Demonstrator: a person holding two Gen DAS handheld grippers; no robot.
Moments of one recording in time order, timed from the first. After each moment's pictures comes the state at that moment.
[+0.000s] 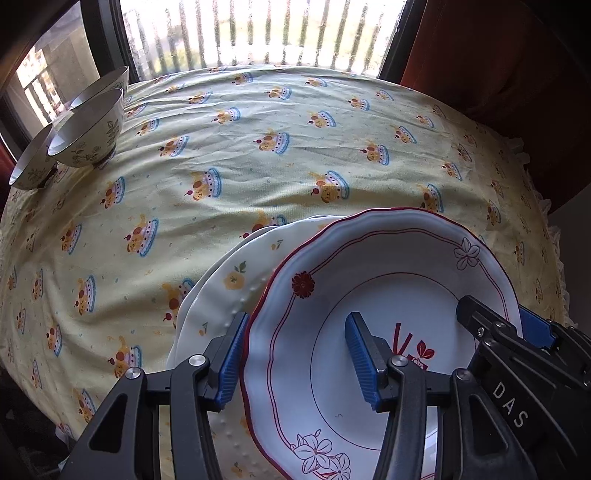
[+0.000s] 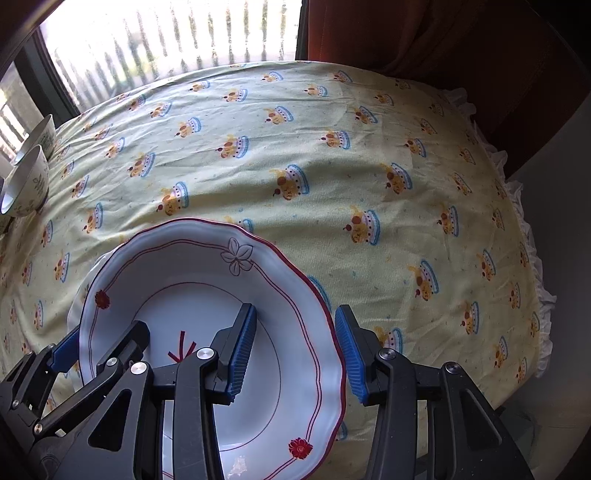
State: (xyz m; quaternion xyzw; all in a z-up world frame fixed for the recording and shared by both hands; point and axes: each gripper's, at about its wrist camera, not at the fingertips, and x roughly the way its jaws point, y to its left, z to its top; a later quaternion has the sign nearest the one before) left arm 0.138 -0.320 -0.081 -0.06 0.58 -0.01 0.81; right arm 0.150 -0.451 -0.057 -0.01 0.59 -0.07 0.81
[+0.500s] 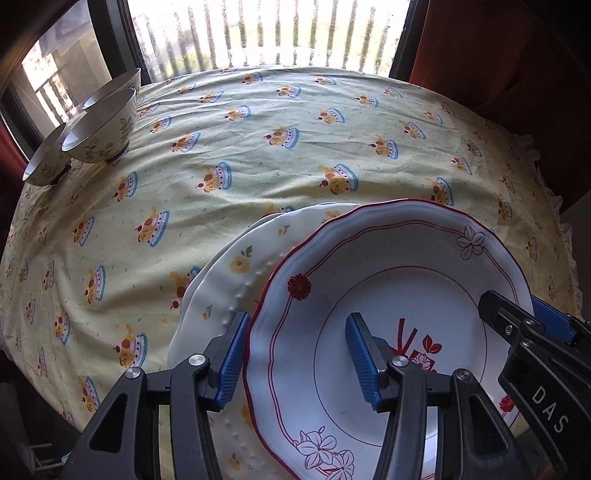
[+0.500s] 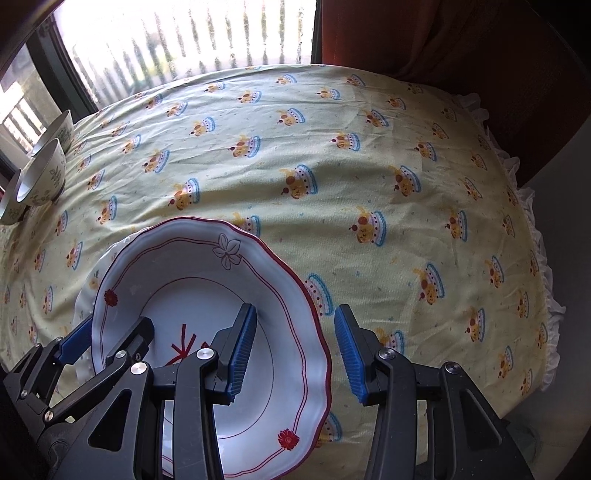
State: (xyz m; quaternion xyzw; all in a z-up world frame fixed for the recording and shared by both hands) left arm 0.129 -0.326 -0.085 -0.04 0.57 0.02 0.82; right arm 0.140 -0.462 -0.052 0.00 0.57 -0.04 0.82
